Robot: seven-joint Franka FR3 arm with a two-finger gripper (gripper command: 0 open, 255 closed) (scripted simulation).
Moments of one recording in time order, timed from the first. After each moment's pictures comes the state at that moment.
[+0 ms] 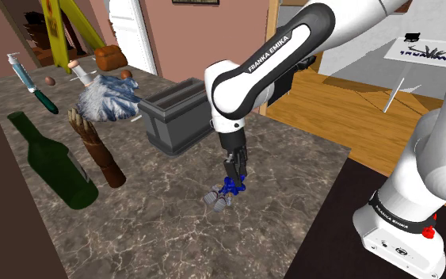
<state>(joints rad) 0.28 0.09 0.23 -2.31 0.30 2.07 -0.21</state>
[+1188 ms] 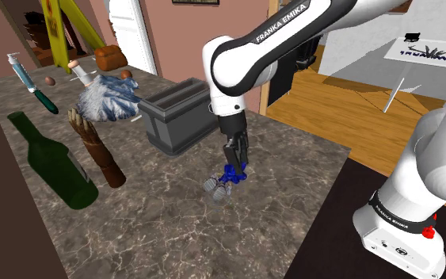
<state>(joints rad) 0.27 -0.01 0.23 -2.26 0.30 1.92 -0.18</state>
